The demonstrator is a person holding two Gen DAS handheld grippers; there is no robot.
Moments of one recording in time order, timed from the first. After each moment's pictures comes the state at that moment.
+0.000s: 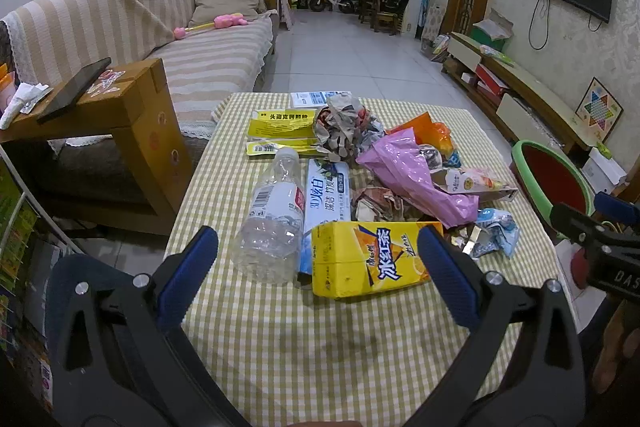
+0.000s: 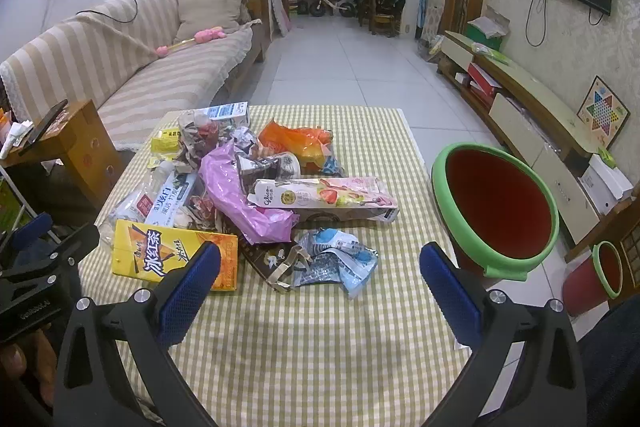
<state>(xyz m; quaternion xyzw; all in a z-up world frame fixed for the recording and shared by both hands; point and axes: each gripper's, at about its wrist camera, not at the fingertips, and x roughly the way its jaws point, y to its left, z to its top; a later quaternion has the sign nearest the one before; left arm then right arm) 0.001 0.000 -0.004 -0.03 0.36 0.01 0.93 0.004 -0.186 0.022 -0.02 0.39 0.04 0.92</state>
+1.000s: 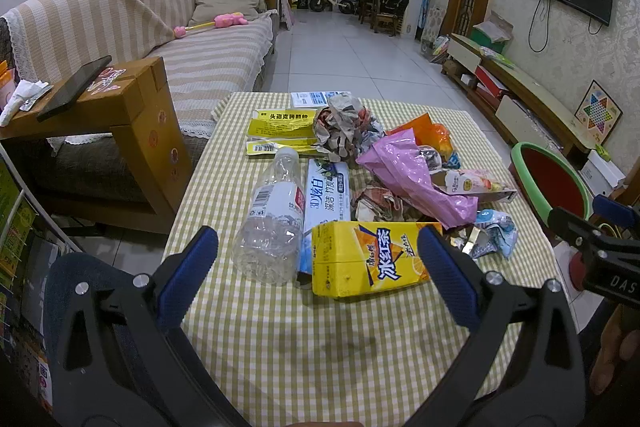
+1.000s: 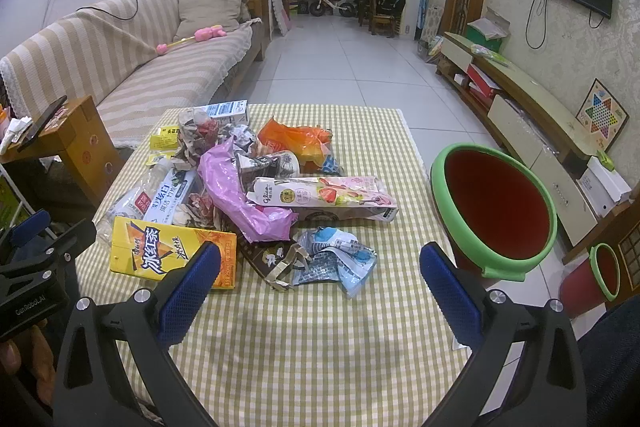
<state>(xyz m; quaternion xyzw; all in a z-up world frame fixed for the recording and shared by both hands) 0.001 0.001 -0.004 -0.03 0.36 0.01 0.93 0.003 -0.186 0.020 -0.03 0.38 0.04 0.92</state>
